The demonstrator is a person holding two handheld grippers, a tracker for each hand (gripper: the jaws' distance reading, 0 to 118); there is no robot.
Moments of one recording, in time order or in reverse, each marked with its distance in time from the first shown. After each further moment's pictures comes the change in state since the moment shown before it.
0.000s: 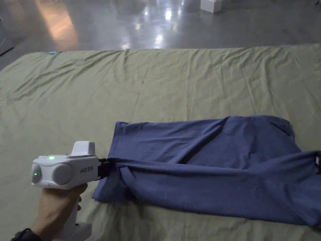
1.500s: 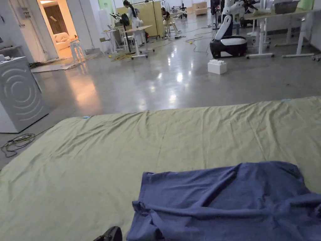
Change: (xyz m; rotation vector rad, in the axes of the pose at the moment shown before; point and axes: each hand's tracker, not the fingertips) left arm 0.076 -0.133 0.310 0.579 -0.010 -0.034; right arm -0.095 -0.139 0.307 0.507 0.070 0.000
